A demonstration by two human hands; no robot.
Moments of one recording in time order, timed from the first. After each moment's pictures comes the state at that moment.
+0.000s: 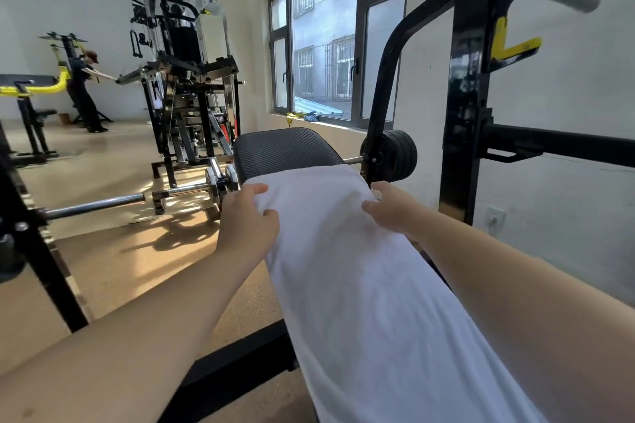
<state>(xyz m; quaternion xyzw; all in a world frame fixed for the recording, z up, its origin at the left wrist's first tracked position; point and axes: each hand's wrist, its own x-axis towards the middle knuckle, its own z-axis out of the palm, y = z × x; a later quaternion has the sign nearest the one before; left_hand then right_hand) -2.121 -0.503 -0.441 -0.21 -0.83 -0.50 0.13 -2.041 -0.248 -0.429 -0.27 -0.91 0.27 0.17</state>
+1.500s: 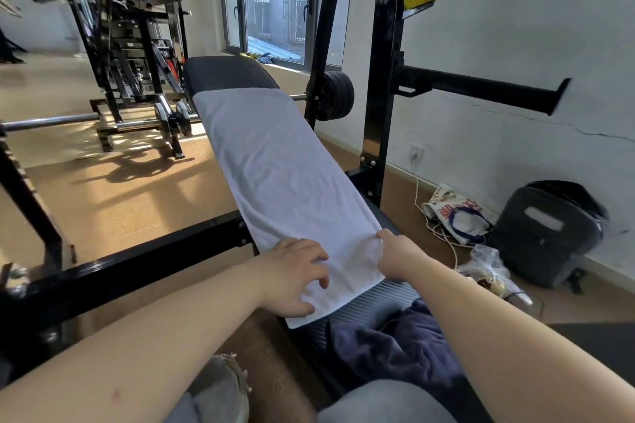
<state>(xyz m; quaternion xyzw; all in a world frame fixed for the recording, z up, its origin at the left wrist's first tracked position) -1.848 -0.539 -0.561 -0.69 -0.72 0.01 0.00 -1.718 -0.314 -0.565 -0.40 -0.90 0.16 -0.06</state>
